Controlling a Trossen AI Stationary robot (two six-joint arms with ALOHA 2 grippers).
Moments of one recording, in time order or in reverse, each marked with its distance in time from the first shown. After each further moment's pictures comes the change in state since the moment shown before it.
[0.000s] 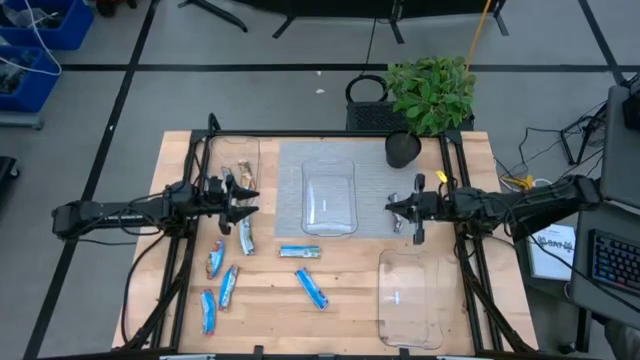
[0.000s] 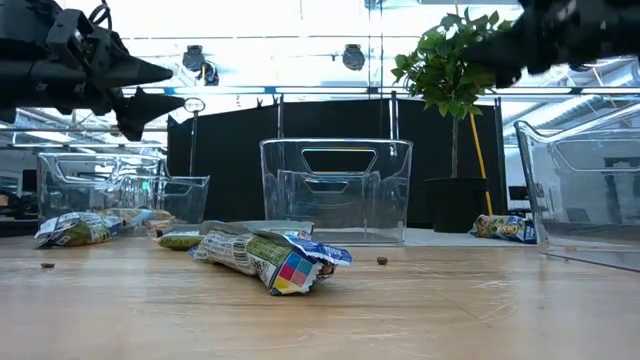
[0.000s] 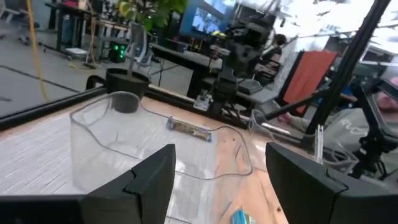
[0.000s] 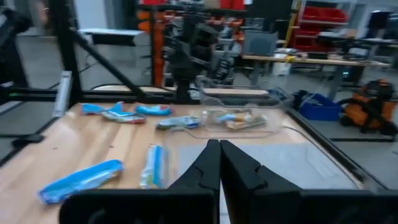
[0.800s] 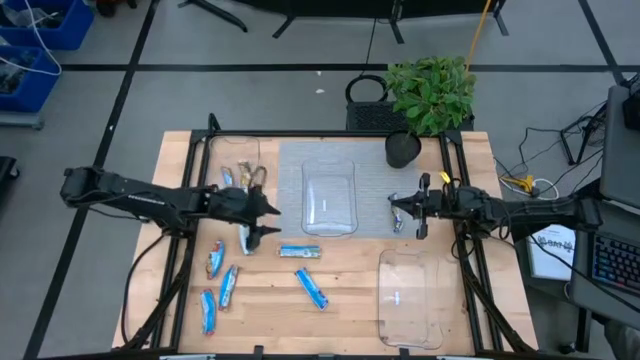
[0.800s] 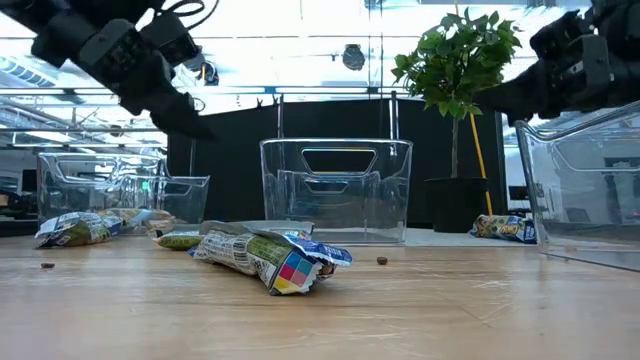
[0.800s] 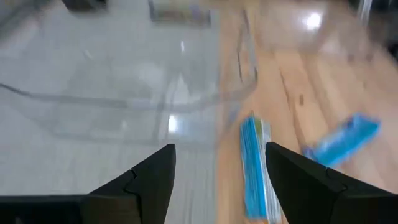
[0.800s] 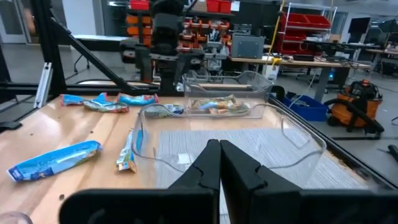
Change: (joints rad) left arm -0.215 0.637 0.457 -0.419 -0.131 0.198; right arm -0.195 -0.222 -0.226 0.042 -0.159 -0.017
